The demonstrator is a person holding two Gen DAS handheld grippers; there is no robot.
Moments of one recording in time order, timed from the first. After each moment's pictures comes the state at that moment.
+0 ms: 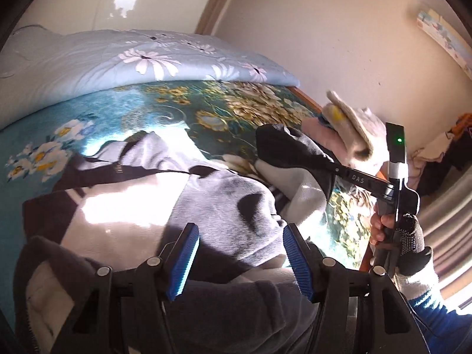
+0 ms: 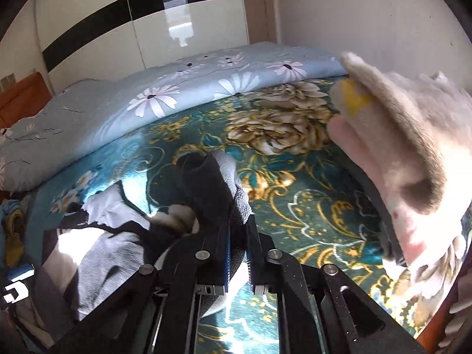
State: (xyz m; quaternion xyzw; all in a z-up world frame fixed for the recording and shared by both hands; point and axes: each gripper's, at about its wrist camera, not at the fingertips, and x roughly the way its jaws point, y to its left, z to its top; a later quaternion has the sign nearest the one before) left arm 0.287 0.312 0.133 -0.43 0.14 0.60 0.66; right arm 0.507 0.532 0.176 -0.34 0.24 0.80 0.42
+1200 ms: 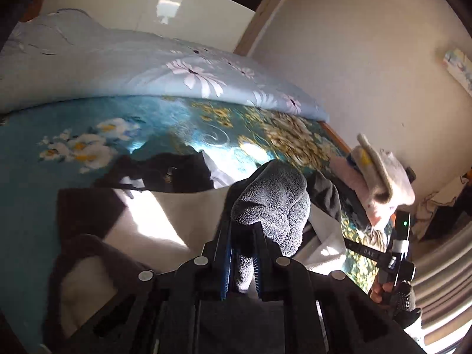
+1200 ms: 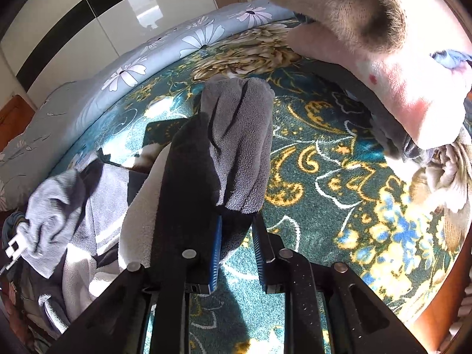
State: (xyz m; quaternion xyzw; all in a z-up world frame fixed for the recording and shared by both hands) left arm 0.193 0.252 0.146 -0.44 0.01 0.69 0.58; right arm 0.547 0.518 0.117 -0.35 0.35 0.76 0.41
